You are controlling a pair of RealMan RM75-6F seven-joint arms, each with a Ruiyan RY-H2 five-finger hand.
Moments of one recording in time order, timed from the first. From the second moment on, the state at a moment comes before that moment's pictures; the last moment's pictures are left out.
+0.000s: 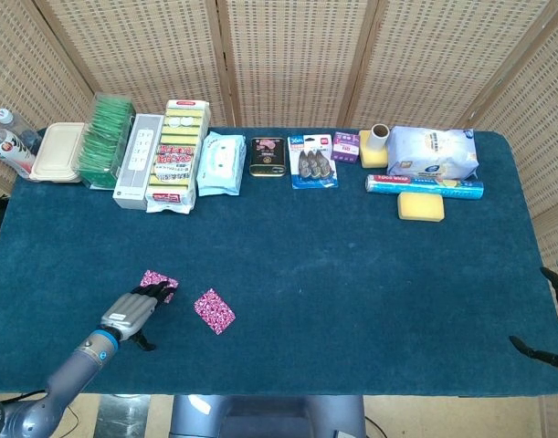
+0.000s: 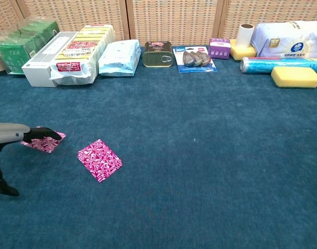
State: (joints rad) left arm -0.68 -1.25 0.13 -1.83 0.86 0.86 0.38; right arm -0.01 -0.85 0.08 -1.90 -1.41 1.50 0.09
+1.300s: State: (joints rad) left arm -0.84 -1.39 0.08 -1.94 0.69 0.89 0.61; right arm -0.01 -0.85 0.08 -1.90 -1.40 1.50 0.09
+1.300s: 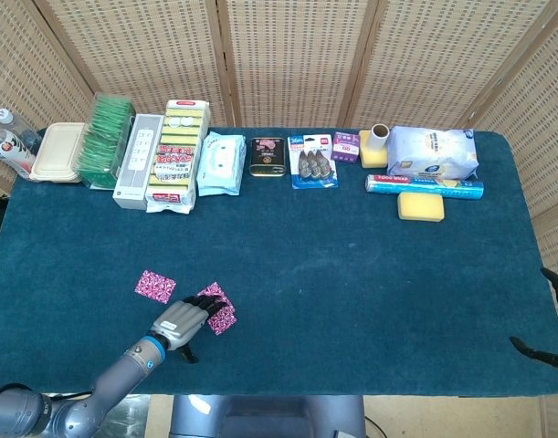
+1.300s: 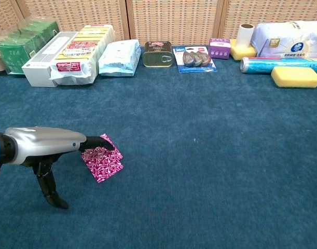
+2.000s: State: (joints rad) left arm -0.85 -1.30 0.08 -2.03 0.76 0.89 0.53; right arm -0.01 -0.85 0.08 -1.91 -1.40 1.50 0.09
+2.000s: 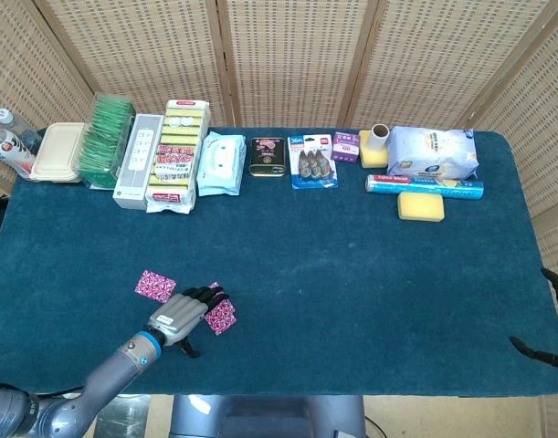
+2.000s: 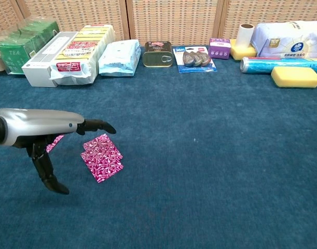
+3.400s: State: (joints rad) left arm -0.89 -1.39 0.08 -1.83 0.65 0.92 0.53; right arm -0.01 -0.85 0.08 -1.91 -1.39 1.49 0.06
